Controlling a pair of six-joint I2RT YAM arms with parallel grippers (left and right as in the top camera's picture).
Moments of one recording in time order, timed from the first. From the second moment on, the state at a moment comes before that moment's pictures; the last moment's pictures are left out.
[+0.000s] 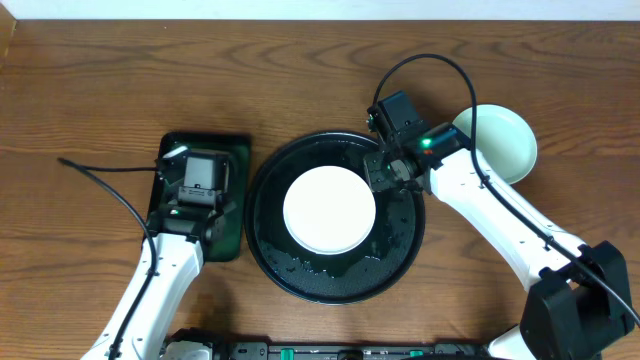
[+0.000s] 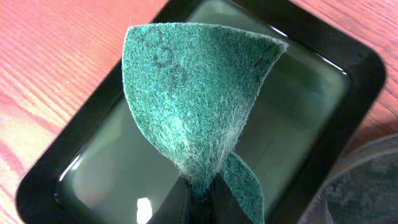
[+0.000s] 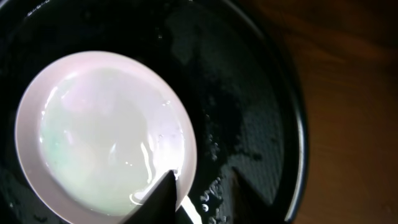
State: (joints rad) left arm -0.14 1.22 0.73 -0.59 -0.39 -0.62; right arm 0.53 1.70 1.30 -0.83 -0.03 0.32
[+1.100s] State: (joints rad) left arm -0.12 1.47 0.73 -0.54 -0.23 -0.62; right arm 0.53 1.83 1.04 -0.50 -0.25 0.39
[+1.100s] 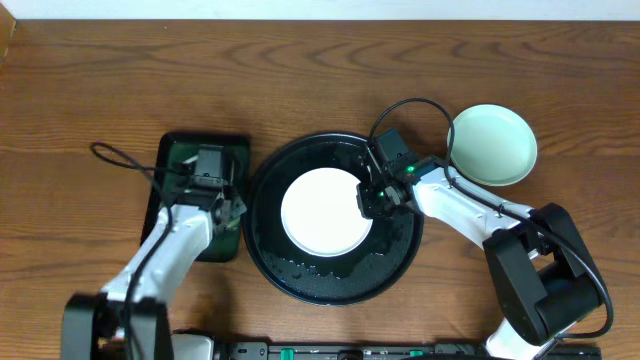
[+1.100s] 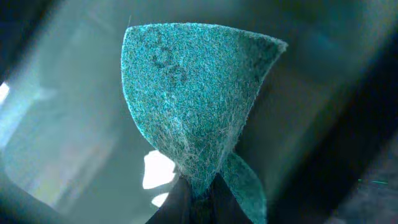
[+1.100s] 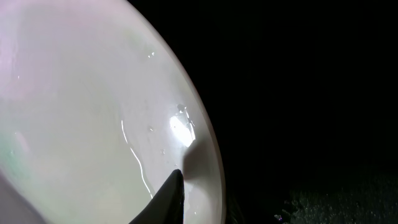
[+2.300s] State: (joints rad) left arm -0.11 1.05 0.76 -0.67 -0.29 -0.56; right arm 0.71 1.85 1.41 -0.92 0.24 0.28
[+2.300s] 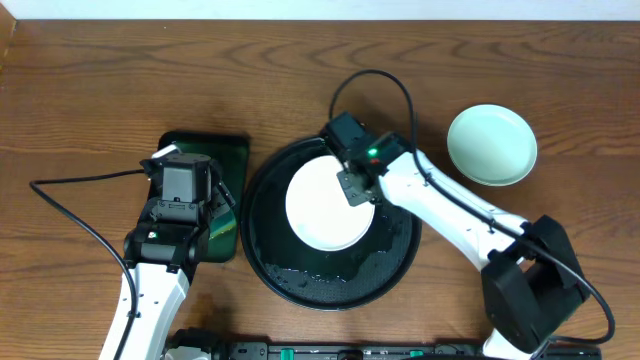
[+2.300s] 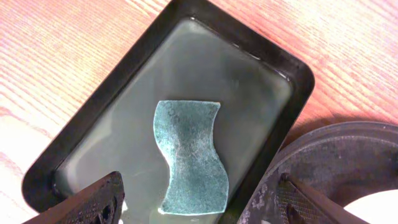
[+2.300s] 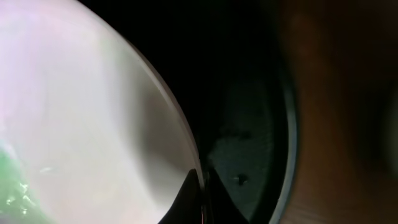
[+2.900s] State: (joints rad) left arm -0.11 1.05 0.76 -0.71 -0.29 -0.56; right arm 1.02 1.85 1.60 -1.05 1.02 -0.01
